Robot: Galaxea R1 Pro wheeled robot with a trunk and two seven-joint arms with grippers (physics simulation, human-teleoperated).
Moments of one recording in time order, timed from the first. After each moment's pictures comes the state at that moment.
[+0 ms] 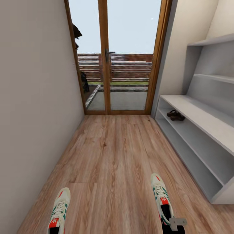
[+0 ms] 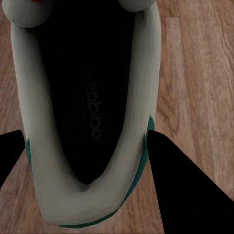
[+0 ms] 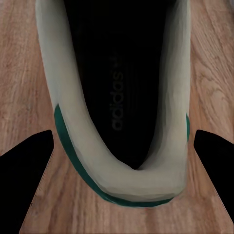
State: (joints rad) left arm -0.15 0.09 0.31 -0.29 -0.14 -0.58 -0.16; right arm -0.40 -0.05 -0.04 -0.04 0.15 -0.60 -0.17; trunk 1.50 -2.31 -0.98
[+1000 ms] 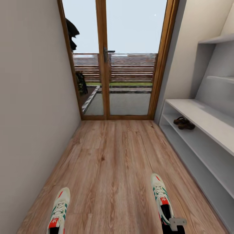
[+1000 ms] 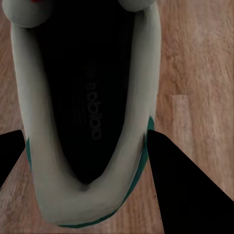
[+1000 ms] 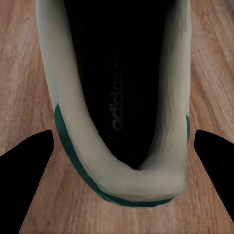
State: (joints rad) left arm -0.15 0.09 0.31 -0.29 -0.14 -0.58 -0.16; right arm -0.40 -0.05 -0.04 -0.04 0.15 -0.60 -0.17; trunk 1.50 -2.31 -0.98
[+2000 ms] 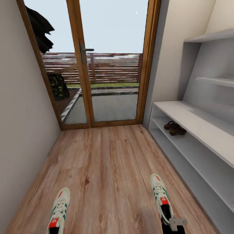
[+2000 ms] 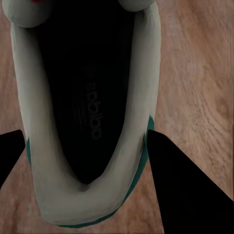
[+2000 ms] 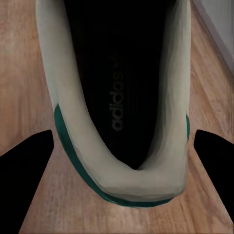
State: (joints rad) left arm -0.15 0.09 0.31 -0.29 -0.14 -0.58 -0.16; right arm -0.40 -0.05 -0.04 -0.04 0.15 -0.60 -0.17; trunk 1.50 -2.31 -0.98
